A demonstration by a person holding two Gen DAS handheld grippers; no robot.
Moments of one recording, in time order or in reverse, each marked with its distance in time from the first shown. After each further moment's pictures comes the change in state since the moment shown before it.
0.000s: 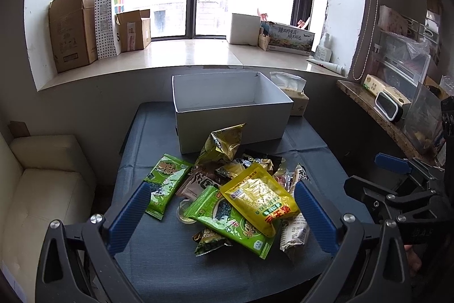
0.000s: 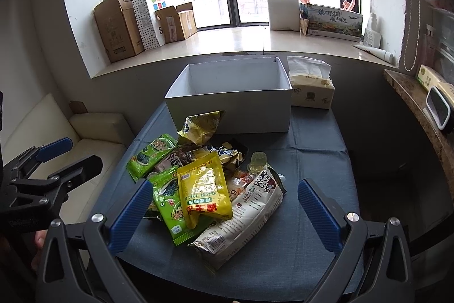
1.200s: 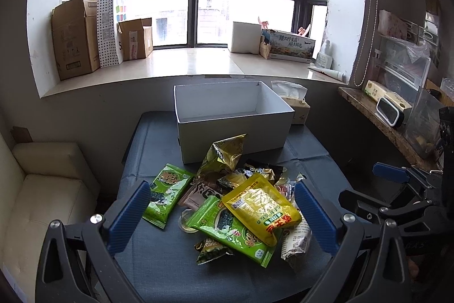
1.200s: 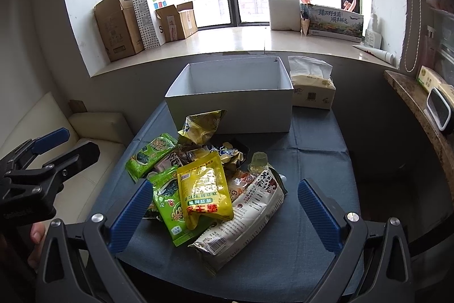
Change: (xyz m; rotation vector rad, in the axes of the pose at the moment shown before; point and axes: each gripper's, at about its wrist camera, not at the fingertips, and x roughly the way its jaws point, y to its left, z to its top) left arm -0.005 -0.002 0.007 0.007 -0.043 0.015; right arm 0.004 0.002 0.000 -0.007 0.000 -0.006
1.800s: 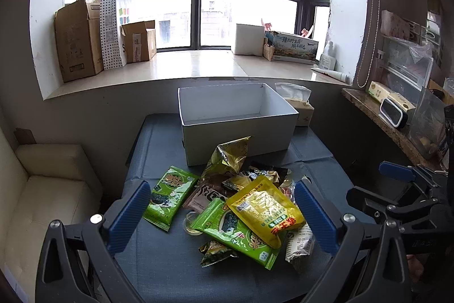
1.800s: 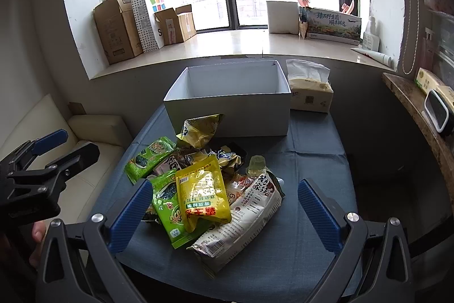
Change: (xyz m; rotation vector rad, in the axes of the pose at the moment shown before) left arm 0.001 0.002 0.001 -0.001 -0.012 0.014; right arm -0.003 0.000 0.002 0.000 -0.012 -0.007
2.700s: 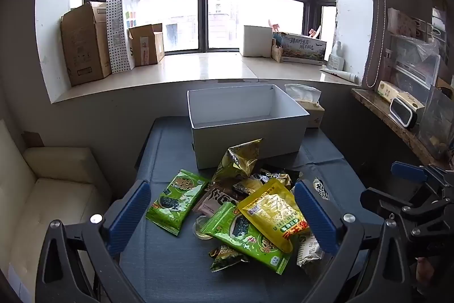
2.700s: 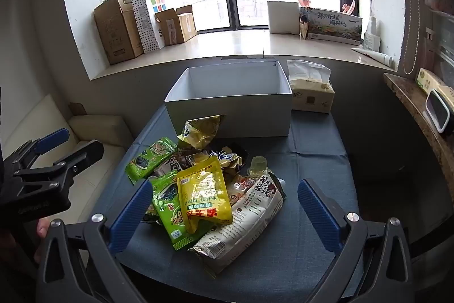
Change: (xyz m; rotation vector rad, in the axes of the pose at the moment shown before) left arm 0.007 0.001 -0.001 0.012 -0.014 0.062; right arm -0.001 0.001 0.001 0.000 0.000 0.004
